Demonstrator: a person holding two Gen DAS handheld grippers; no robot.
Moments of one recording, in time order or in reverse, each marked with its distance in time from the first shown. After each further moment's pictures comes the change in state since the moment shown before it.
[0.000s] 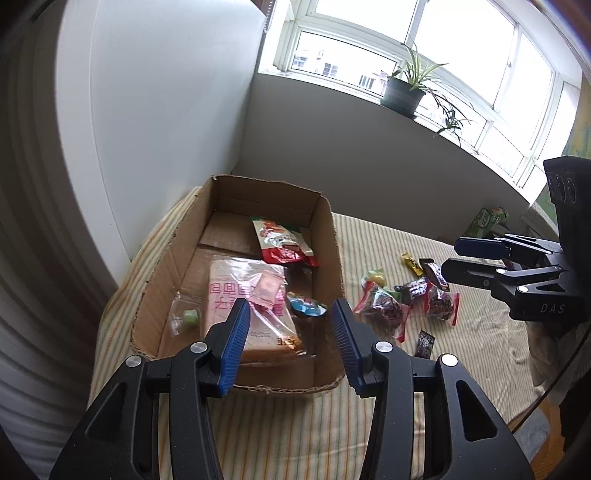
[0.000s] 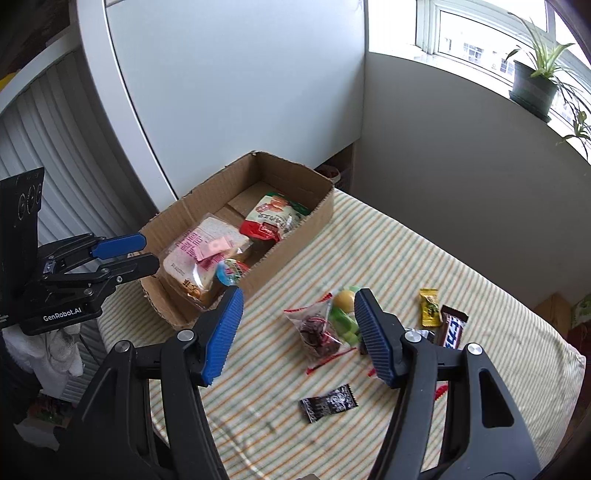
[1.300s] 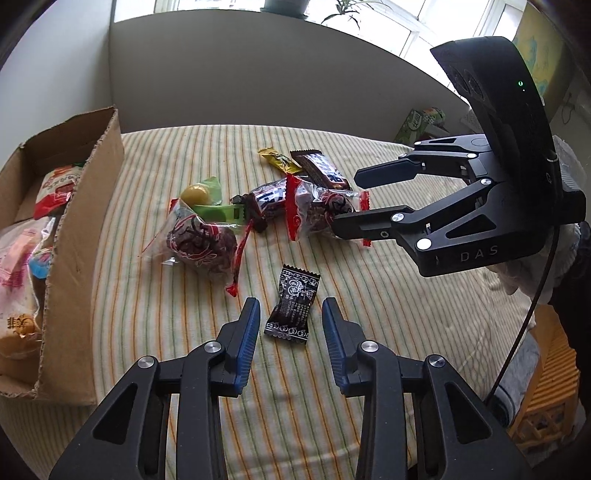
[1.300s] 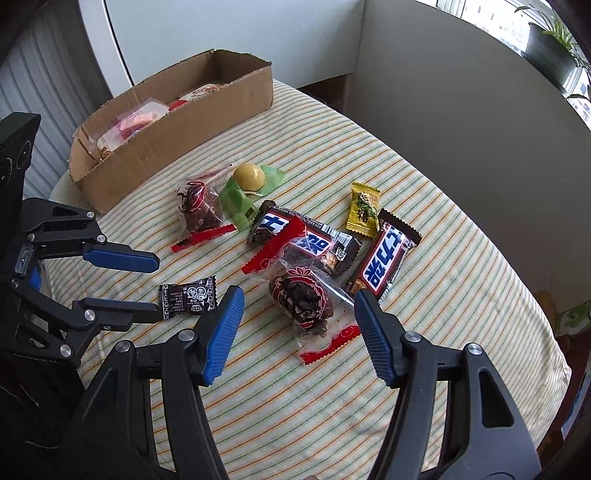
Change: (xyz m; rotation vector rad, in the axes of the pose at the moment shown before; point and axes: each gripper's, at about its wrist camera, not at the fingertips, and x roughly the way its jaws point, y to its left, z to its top) left arm 0.101 -0.142 -0.056 0.227 0.260 -0.216; right arm 0.046 -0.099 -0.073 -0.166 0.216 0.001
